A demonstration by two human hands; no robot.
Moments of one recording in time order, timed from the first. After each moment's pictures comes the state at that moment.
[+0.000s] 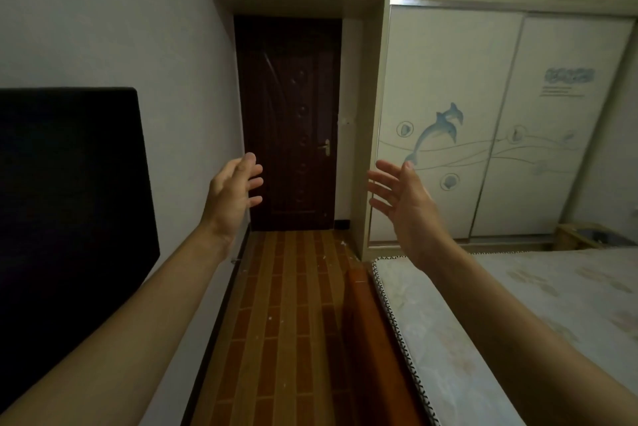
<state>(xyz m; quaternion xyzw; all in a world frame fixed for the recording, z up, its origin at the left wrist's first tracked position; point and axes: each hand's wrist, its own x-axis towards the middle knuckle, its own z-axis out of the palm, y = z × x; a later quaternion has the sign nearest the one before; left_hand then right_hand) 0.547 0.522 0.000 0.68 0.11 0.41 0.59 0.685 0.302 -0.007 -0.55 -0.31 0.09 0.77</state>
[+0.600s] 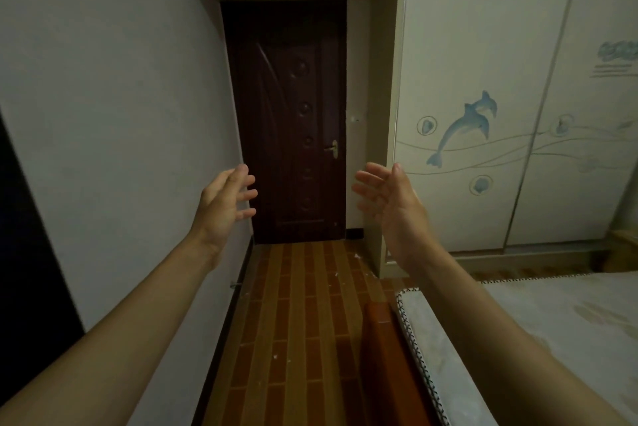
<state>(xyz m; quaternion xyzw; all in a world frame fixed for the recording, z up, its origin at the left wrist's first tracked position) 0.800 0.707 -0.019 0.70 0.15 0.39 0.58 0.942 0.491 -0.030 -0.52 -0.29 0.12 0.80</state>
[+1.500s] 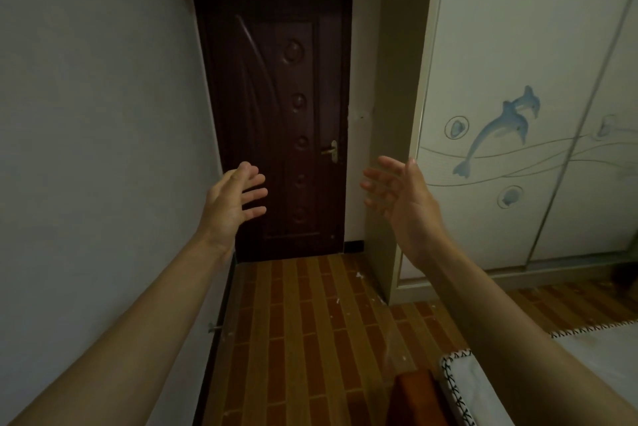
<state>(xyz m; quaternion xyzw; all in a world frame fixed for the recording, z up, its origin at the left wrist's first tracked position) 1.090 1.009 -0.034 0.68 0.12 0.35 0.63 1.216 0.785 -0.033 -0.54 -0.25 0.09 0.80</state>
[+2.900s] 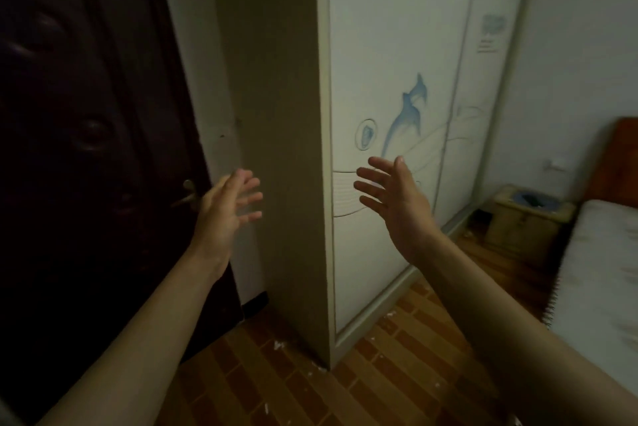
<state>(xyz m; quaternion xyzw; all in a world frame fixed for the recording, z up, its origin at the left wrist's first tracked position) 1.745 1.195 -0.052 0.68 -0.05 0.16 0.72 1.739 0.947 -0.053 -0.62 -0.08 -0.13 0.77</state>
